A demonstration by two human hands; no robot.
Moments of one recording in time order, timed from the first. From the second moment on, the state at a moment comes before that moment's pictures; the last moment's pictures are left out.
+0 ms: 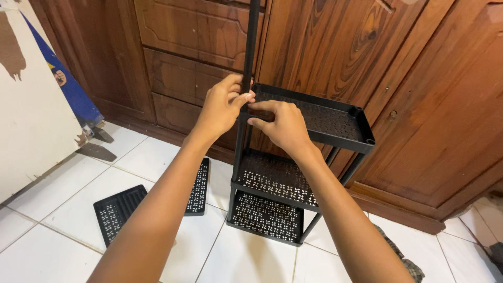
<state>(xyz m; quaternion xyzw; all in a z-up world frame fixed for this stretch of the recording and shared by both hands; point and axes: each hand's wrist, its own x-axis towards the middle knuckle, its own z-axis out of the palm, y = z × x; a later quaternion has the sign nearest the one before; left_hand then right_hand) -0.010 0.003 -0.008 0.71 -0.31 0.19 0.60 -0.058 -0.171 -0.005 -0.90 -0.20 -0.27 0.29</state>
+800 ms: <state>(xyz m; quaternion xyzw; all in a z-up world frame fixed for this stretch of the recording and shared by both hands) -0.027 -0.024 0.027 0.54 -0.37 0.15 0.74 -0.074 -0.181 0.020 -0.89 -0.27 -0.07 0.36</state>
